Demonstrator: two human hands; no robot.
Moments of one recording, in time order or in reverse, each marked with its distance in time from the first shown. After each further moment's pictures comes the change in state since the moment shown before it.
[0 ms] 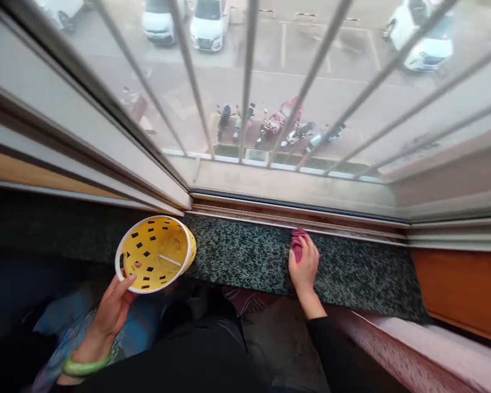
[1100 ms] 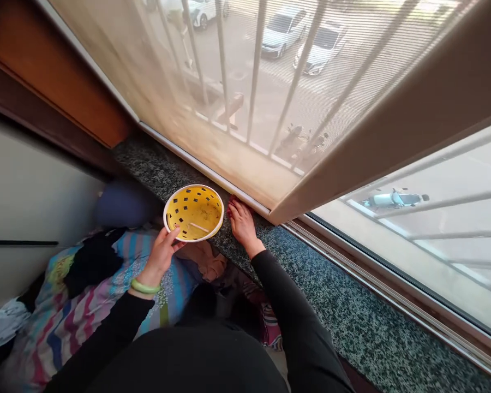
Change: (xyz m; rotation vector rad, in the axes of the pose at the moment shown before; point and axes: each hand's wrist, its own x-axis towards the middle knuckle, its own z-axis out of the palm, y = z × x) left_hand 0.075 0.005 -0.135 -0.337 0.222 0.148; right_hand -0.005 -0.332 0.282 0.251 -0.732 -0.784
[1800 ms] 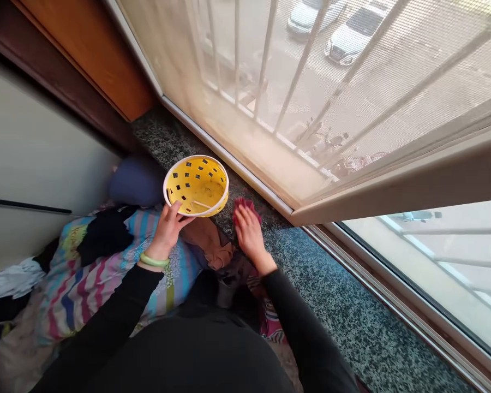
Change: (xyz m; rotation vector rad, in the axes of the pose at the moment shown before) left_hand 0.022 0.018 -0.019 -0.158 -0.041 0.118; right_hand -0.037 -0.044 0.010 0.006 -0.085 -0.103
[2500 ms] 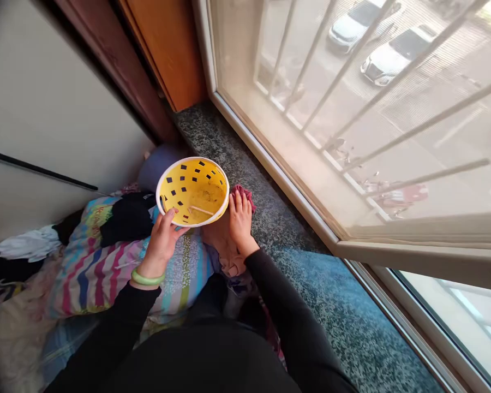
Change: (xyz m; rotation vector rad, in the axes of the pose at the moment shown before) left_hand -0.007 0.022 -0.101 -0.111 0.234 0.032; right_hand 0.114 -0.077 0.123 -0.223 0.000 -0.004
